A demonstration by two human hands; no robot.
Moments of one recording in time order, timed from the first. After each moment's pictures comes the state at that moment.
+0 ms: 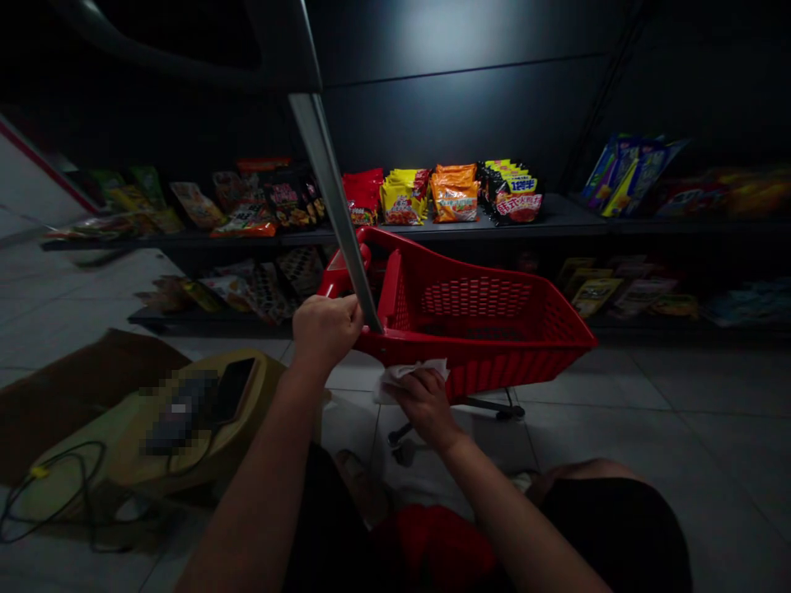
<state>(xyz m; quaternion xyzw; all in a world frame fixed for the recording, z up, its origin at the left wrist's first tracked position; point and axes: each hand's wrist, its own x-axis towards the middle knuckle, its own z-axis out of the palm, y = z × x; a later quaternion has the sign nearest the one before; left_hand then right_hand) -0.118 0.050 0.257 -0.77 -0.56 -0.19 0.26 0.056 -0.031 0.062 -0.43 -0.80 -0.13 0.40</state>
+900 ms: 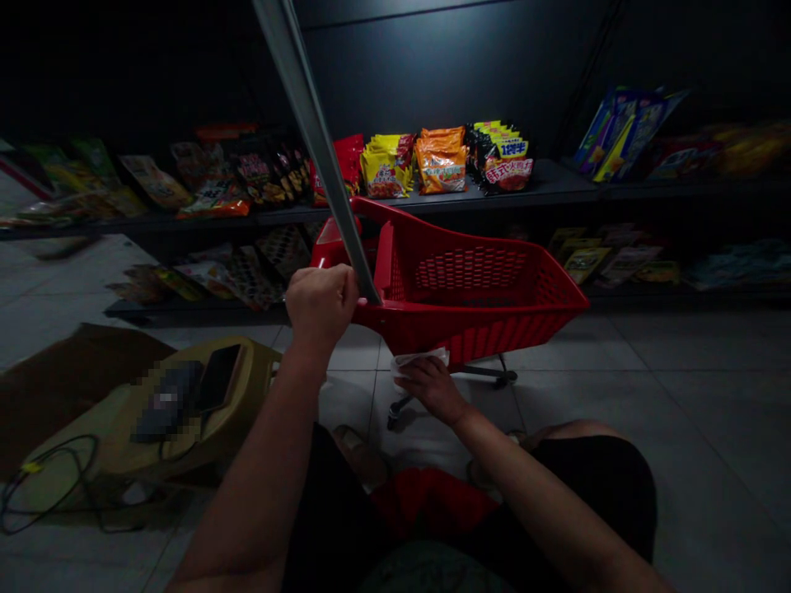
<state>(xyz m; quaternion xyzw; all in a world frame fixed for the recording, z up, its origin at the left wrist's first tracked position) -0.097 0.053 0.244 -0.78 -0.52 -0.29 0.19 0.108 -0.036 -0.001 -0.41 -0.87 -0.05 0.27</state>
